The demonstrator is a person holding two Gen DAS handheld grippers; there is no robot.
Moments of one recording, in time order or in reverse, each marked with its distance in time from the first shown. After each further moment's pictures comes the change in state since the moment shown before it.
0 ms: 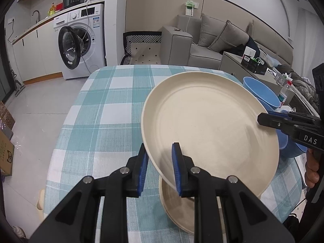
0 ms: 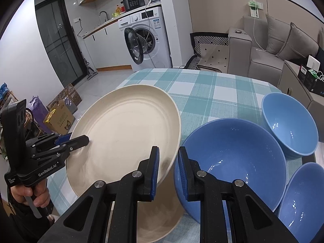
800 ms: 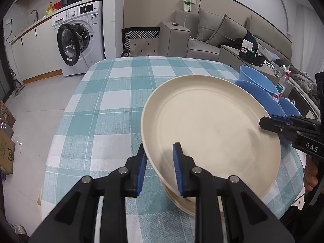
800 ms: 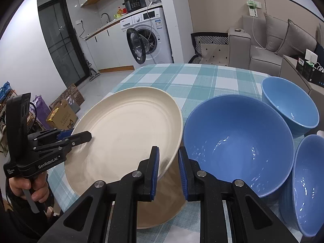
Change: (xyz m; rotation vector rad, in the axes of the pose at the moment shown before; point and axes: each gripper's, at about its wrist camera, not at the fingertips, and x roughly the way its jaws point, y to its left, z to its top) left arm -0.006 -0.005 -0.027 0.020 0.030 0.004; right arm -0.007 0.008 -0.042 0.003 -0.012 0.021
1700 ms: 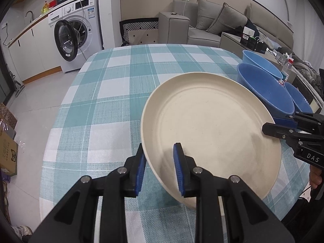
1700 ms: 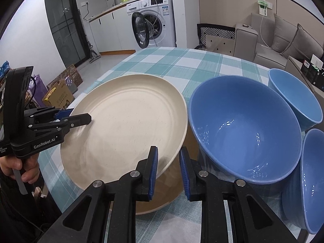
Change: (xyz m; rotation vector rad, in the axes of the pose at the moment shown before) left arm 0.019 -0.005 -0.012 0.041 0.070 0.025; right arm 0.022 0.008 -0.025 -0.103 0.099 -0.039
